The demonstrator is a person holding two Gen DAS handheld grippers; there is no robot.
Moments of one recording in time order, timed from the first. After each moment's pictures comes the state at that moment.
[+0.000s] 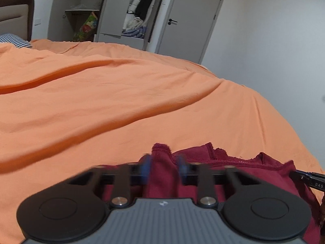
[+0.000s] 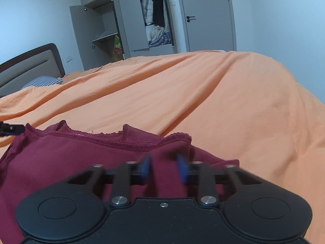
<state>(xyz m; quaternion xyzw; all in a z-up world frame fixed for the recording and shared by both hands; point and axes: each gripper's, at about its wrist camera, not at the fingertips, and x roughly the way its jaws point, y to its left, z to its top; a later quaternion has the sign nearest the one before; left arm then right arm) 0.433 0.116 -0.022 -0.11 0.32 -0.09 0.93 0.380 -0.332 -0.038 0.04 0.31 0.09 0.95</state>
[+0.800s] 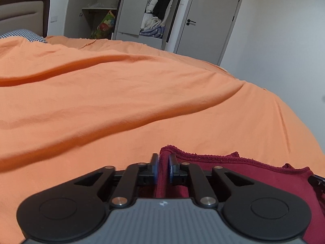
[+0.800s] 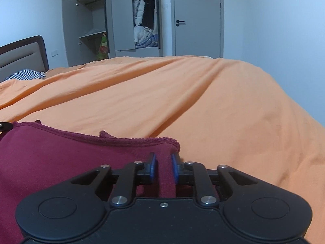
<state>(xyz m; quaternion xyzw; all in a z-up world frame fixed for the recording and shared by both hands) 0.458 0.117 -0.046 -0.13 0.32 -0.03 0.94 0.401 -0.328 -0.047 0.00 0.29 0.04 0.95</state>
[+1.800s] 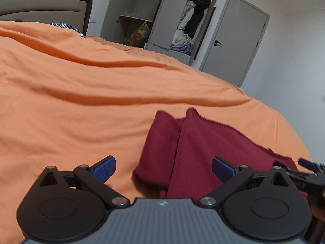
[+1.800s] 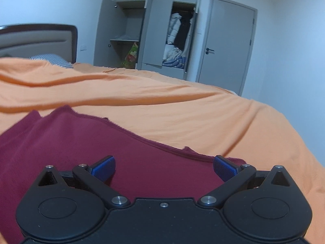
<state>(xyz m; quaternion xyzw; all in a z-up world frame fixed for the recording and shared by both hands) 0.270 0.135 -0.023 -0.18 0.29 0.05 0.94 0.345 -0.203 -0.026 -0.11 0.23 0.09 0.96</state>
